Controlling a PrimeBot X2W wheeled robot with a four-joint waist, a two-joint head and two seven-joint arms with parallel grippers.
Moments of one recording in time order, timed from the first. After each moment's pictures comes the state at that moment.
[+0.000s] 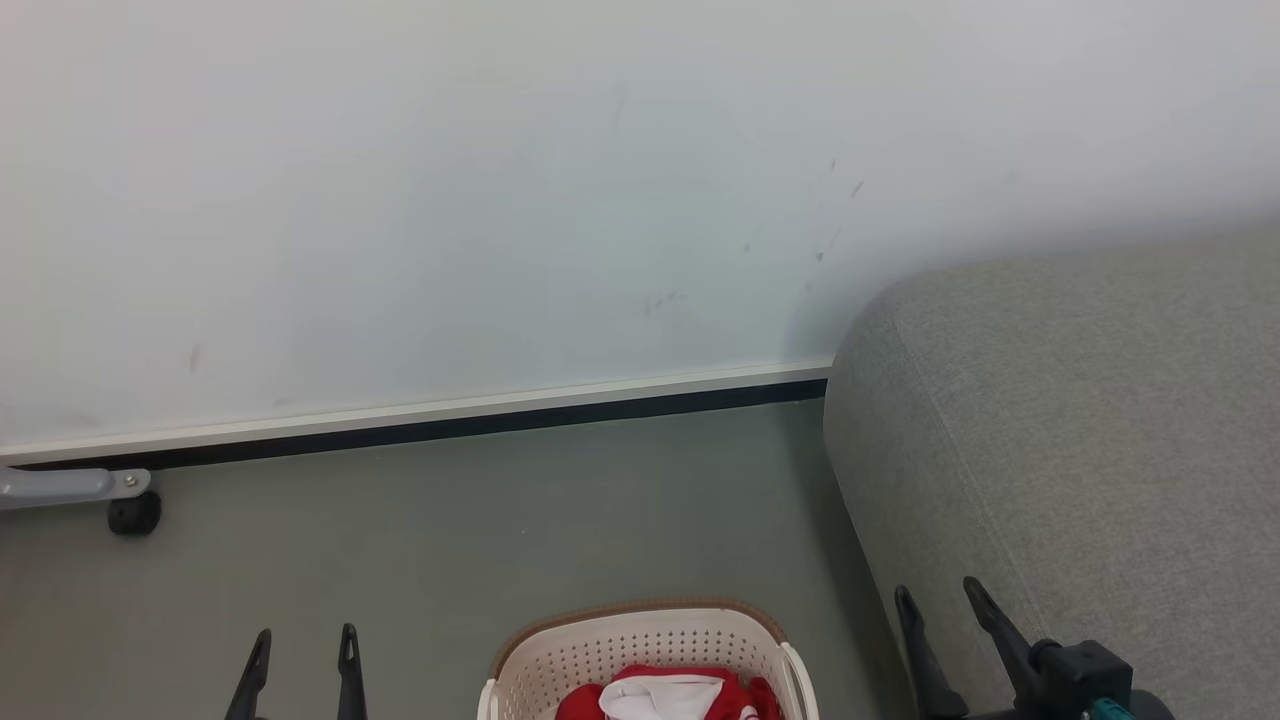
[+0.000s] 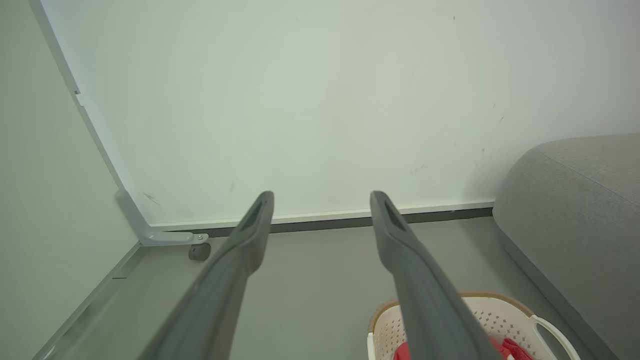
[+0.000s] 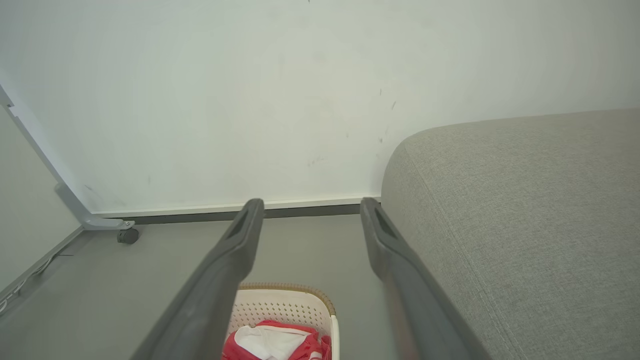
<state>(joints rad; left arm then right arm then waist) 0.13 0.12 -0.08 0.16 -0.18 0.11 -0.24 -0.05 -0.17 0.36 0.30 0.37 -0.05 -0.24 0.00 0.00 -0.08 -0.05</state>
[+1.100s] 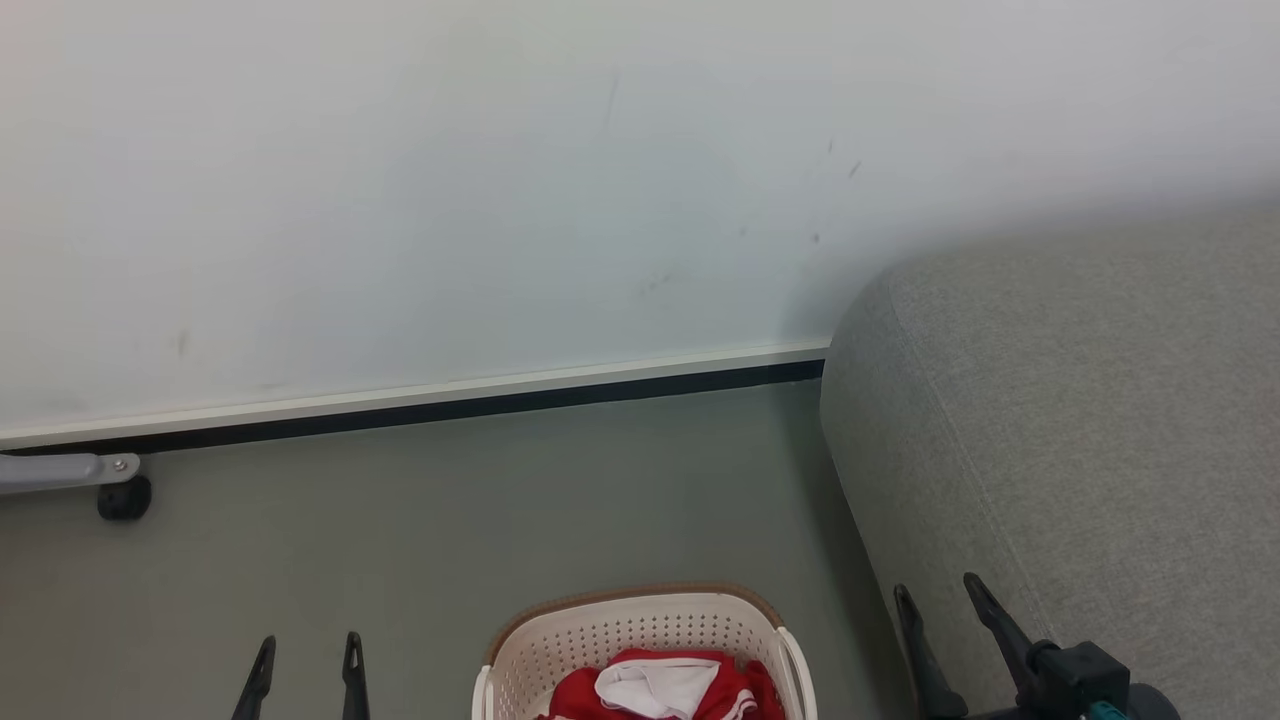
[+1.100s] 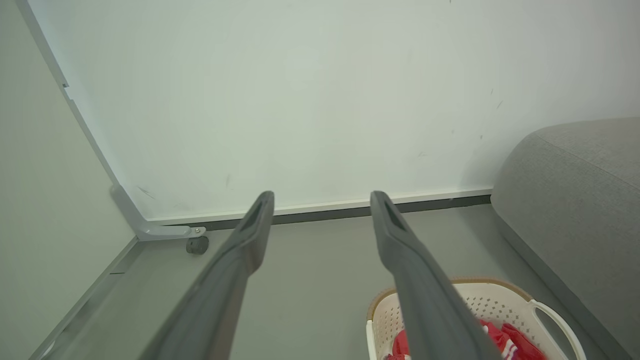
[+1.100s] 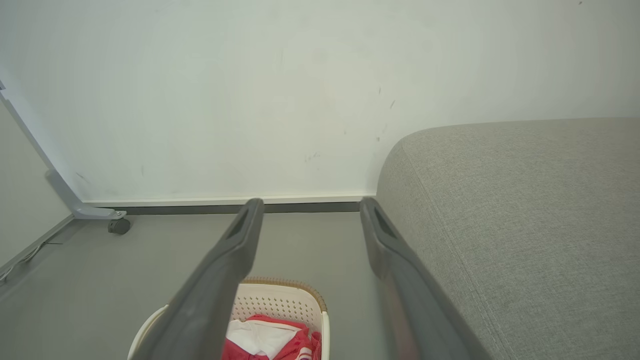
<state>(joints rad) 0.15 0.11 -0.07 0.16 -0.15 0.10 -0.25 -0.04 -0.17 0.36 0.29 0.31 -0.06 -0.25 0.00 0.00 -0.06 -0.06</state>
